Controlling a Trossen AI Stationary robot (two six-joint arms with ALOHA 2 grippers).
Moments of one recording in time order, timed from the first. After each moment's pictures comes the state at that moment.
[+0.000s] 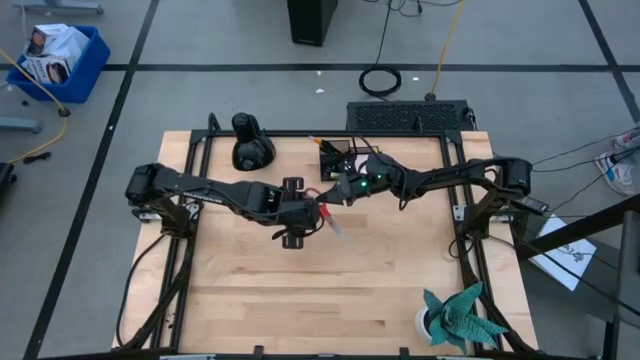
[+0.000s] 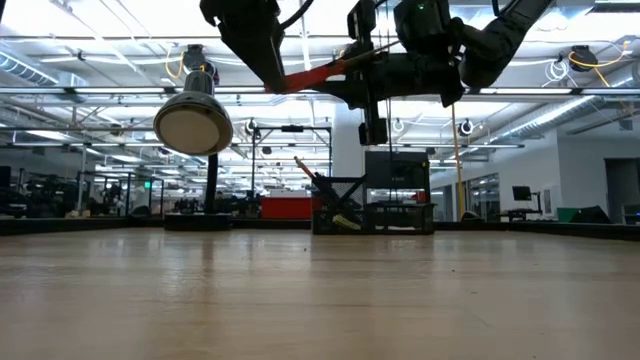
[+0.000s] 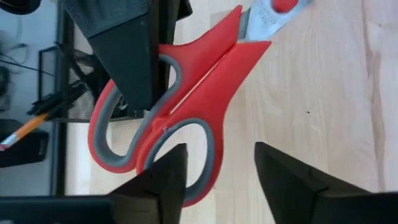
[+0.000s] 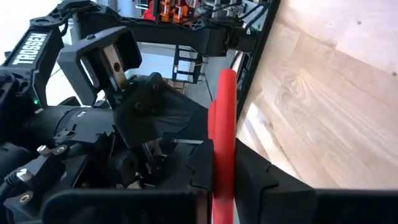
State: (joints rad) left arm -0.13 1.70 1.52 -0.99 -0.34 0.02; right arm -0.22 1.64 0.81 0.71 -0.51 1.37
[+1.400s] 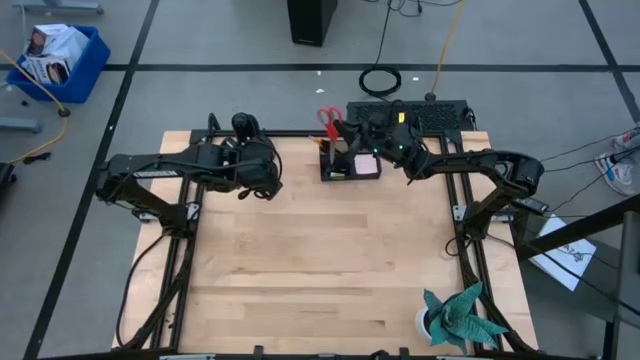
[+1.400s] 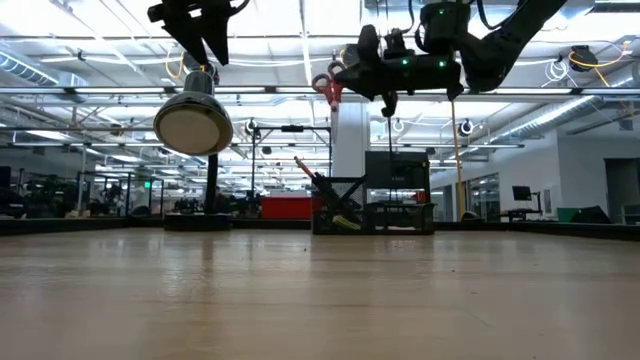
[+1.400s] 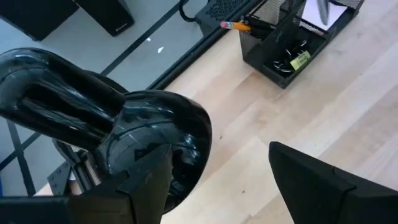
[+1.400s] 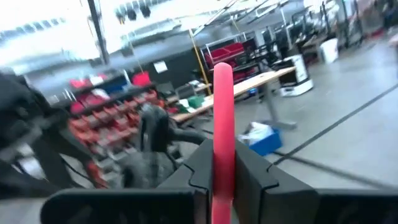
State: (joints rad) left arm 0.02 1.42 1.51 -1.31 -0.63 -0.65; right arm -0.47 1.58 0.81 0.95 -0.03 0.42
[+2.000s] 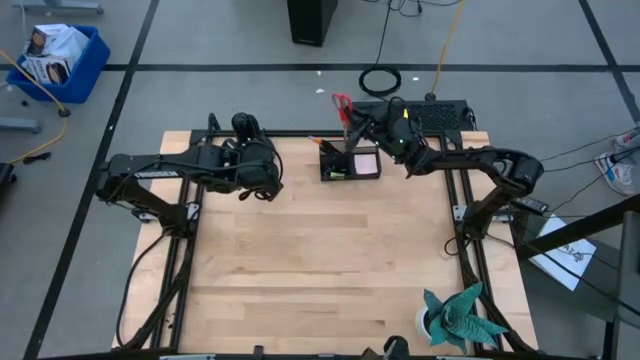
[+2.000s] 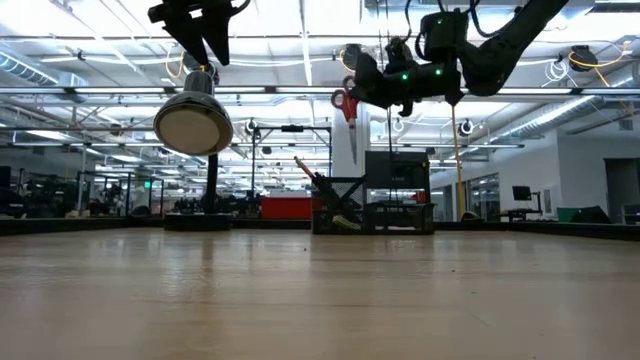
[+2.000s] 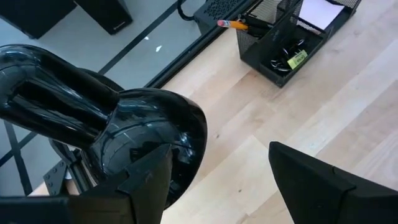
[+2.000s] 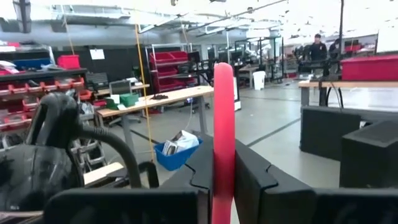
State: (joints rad) left arm 0.02 1.42 1.51 -1.31 -0.62 -0.66; right arm -0.54 1.59 0.81 0.93 0.16 0.09
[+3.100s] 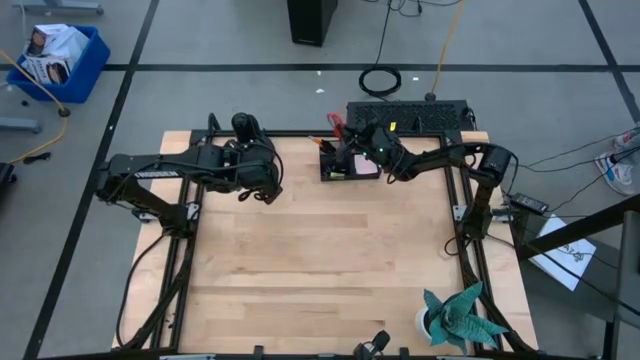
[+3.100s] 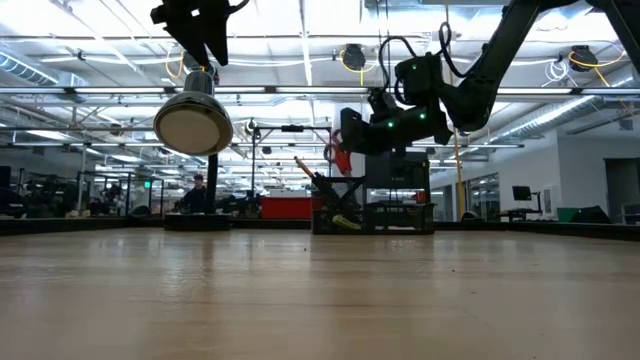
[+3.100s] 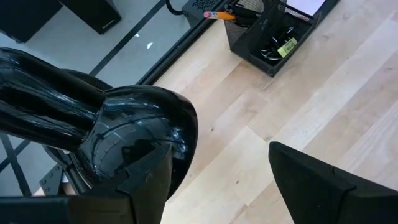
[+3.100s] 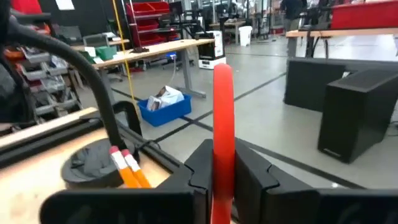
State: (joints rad) left arm 0.02 1.42 1.51 -1.31 -0.58 -0.61; right arm -0.53 1.83 0.81 0.96 0.23 0.12
